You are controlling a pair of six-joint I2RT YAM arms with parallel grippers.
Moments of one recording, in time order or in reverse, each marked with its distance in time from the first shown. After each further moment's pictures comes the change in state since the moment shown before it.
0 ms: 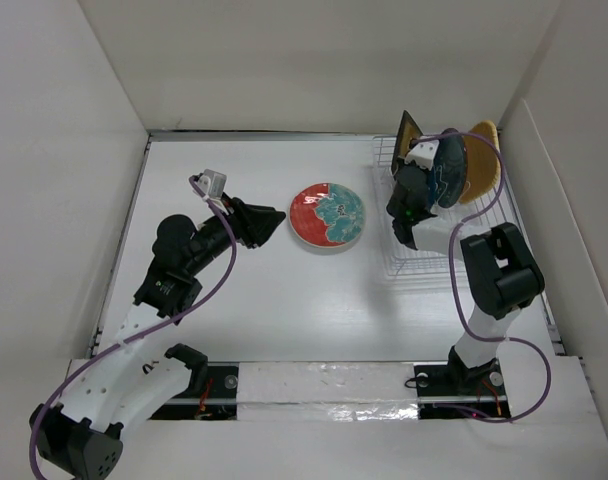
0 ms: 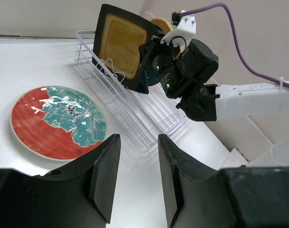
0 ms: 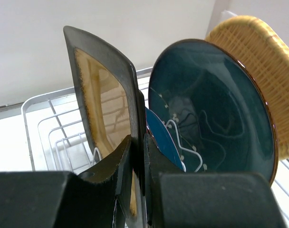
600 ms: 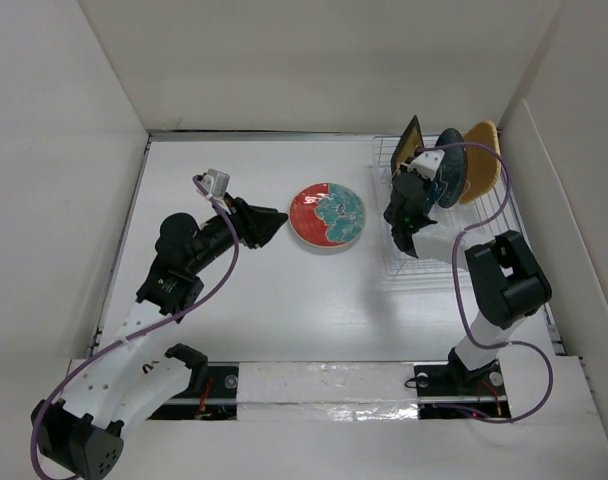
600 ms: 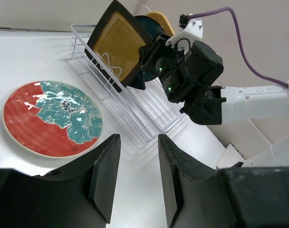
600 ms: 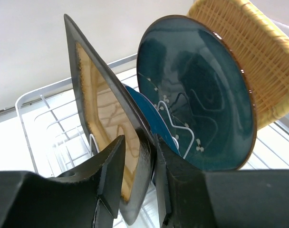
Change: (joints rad) left arm 0.000 0.021 -0.002 0.007 0.024 -0.015; right arm 0.045 -0.048 -0.072 -0.006 0.128 0.109
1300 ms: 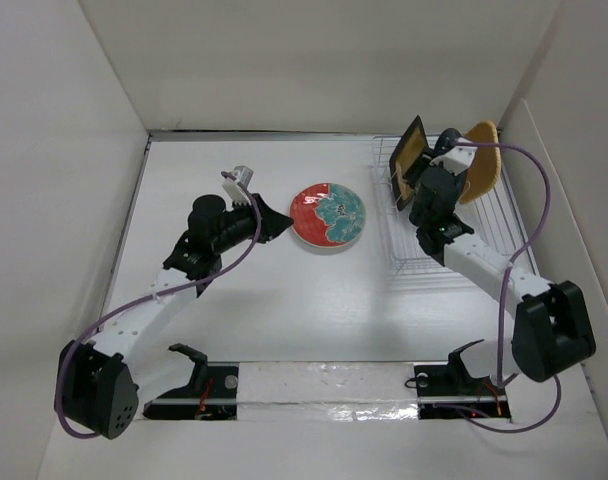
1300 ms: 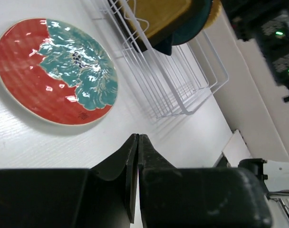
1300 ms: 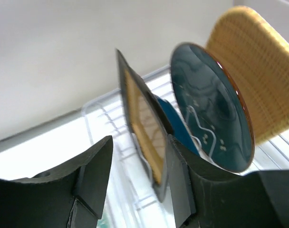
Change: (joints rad) left arm 0.027 0.245 -0.003 0.011 0.050 -0.051; right arm -0.028 -0.320 -0.006 -0.372 -0.210 0.267
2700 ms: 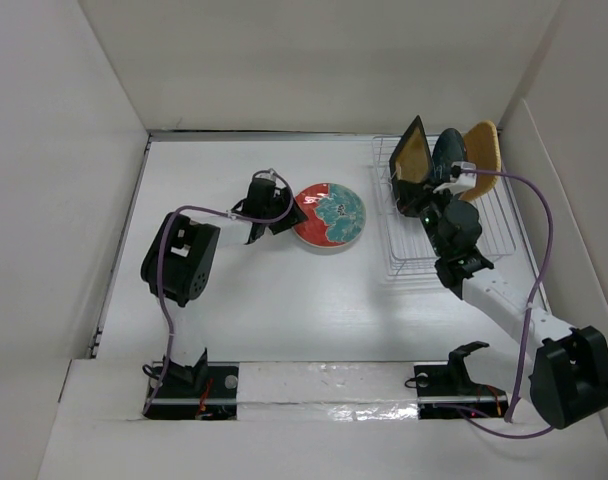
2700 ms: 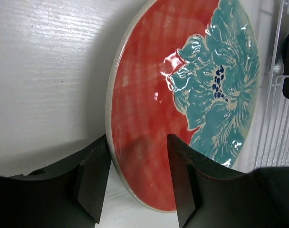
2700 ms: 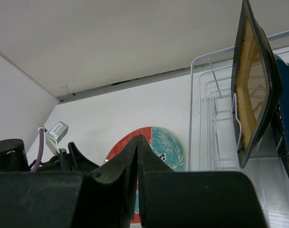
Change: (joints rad) left arm 0.009 0.863 0.323 0.050 -0.243 -0.140; right arm -0.043 -0.292 -0.276 0.072 -0.642 0.213
